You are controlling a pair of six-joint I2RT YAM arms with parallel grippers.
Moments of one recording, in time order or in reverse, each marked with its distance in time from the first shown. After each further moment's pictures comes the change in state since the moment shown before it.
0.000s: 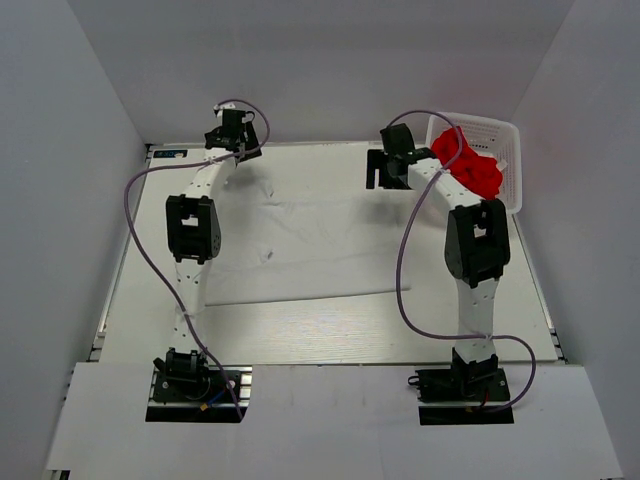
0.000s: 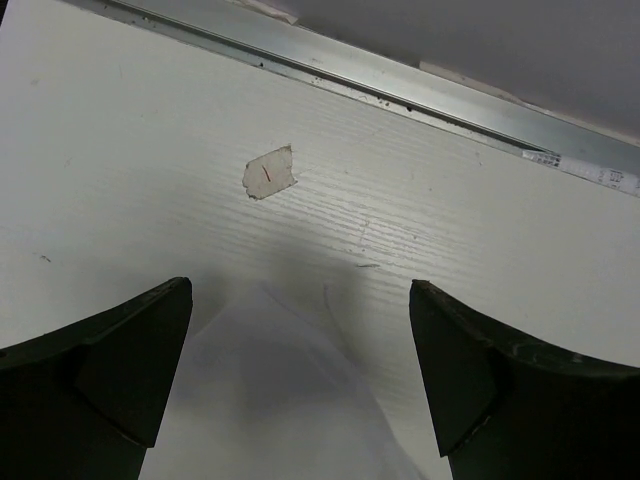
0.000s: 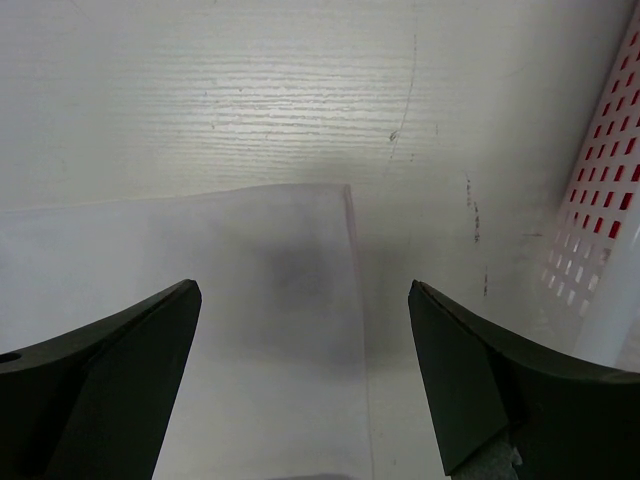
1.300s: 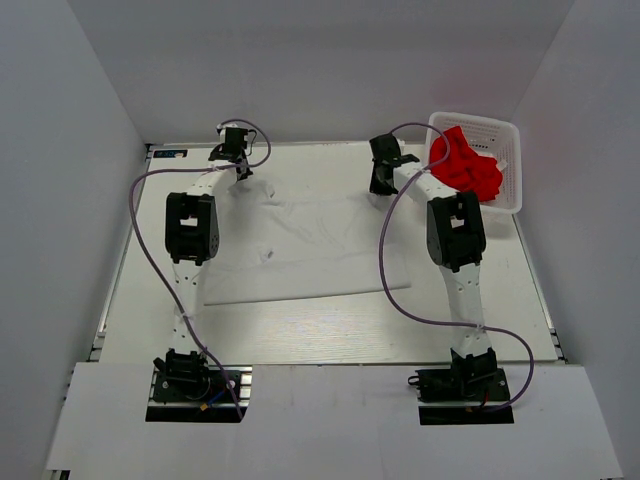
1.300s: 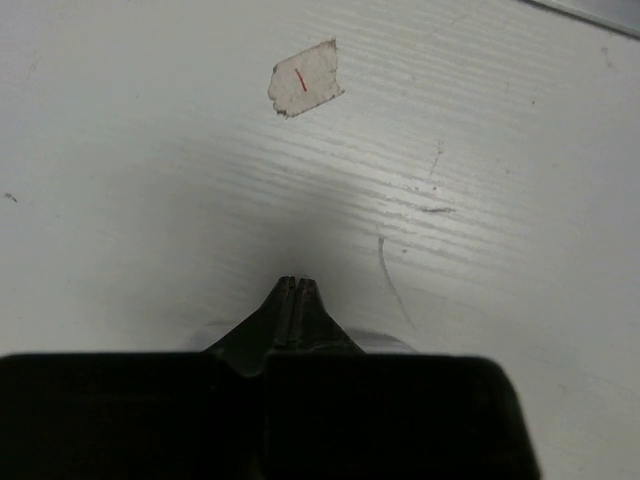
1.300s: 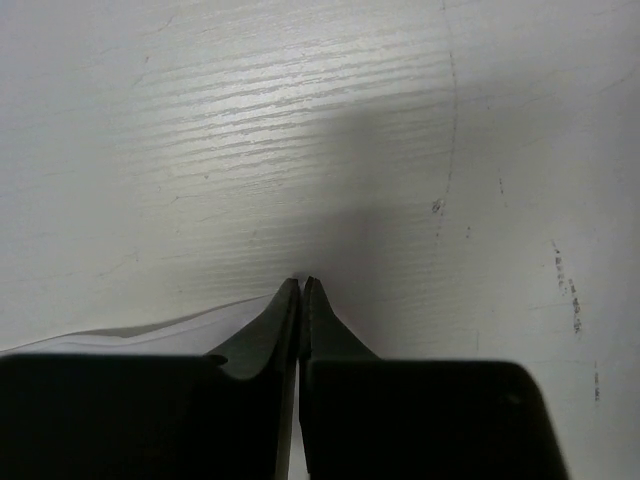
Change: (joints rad) left arm 0.001 -0.032 -0.240 0.131 -0.022 0.015; right arm -0.004 0.266 0.168 0.027 0.043 0.160
